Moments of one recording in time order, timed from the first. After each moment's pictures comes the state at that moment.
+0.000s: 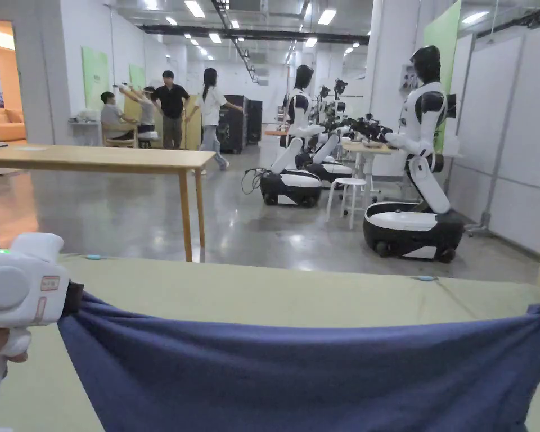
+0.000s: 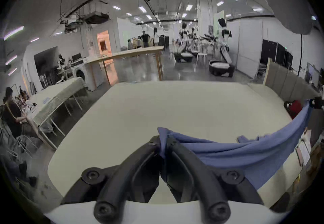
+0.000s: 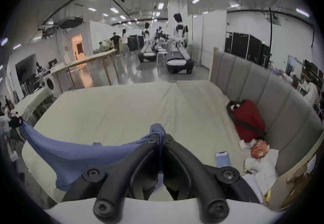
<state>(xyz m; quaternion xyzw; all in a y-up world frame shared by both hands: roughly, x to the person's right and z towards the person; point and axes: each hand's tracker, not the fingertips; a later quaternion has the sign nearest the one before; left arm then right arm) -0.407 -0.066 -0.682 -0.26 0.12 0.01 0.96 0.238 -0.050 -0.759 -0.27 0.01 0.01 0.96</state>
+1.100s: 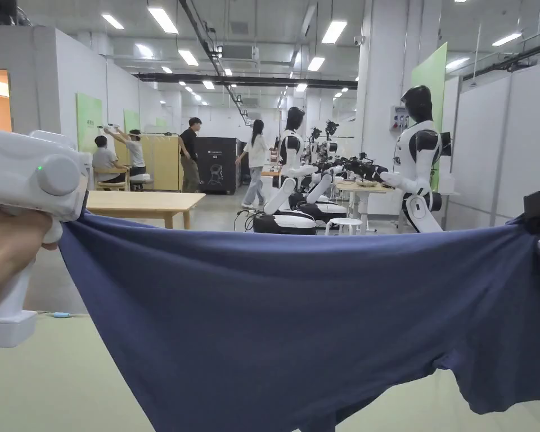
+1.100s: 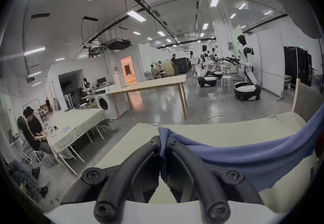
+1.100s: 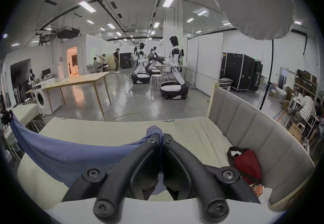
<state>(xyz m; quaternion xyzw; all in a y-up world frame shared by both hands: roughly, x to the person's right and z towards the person) -0.392 0.050 -0.889 -0.17 0.24 -0.06 0.95 0.196 0.065 -0.970 -0.20 -0.03 0.02 0.98</state>
